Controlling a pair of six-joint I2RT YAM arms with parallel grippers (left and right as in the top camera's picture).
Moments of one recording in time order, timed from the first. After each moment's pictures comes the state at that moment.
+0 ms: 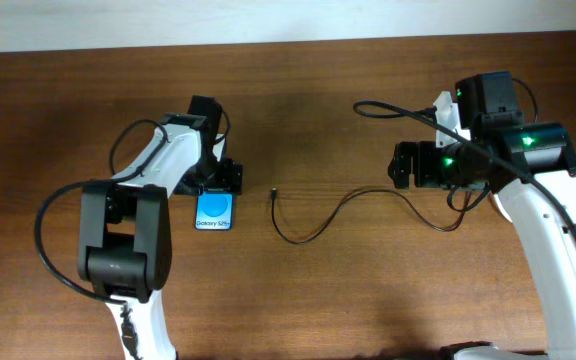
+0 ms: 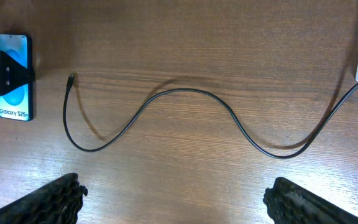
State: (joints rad) left arm -0.19 2.11 1.48 -0.93 0.00 -0.12; right arm 0.10 1.44 1.49 -1.24 -0.18 0.15
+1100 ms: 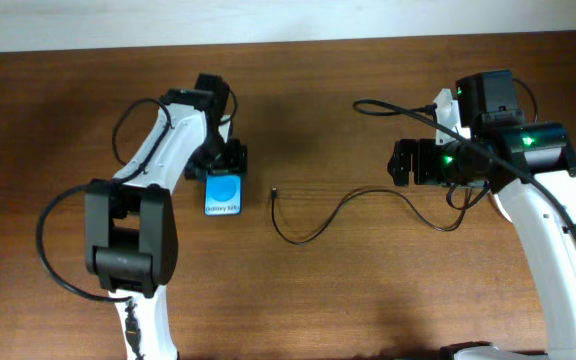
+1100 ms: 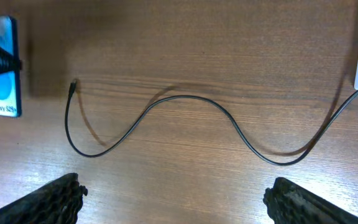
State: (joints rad) left arm -0.21 2.14 1.73 -1.13 0.09 -0.21; right arm 0.10 1.44 1.49 -1.22 -0.18 0.15
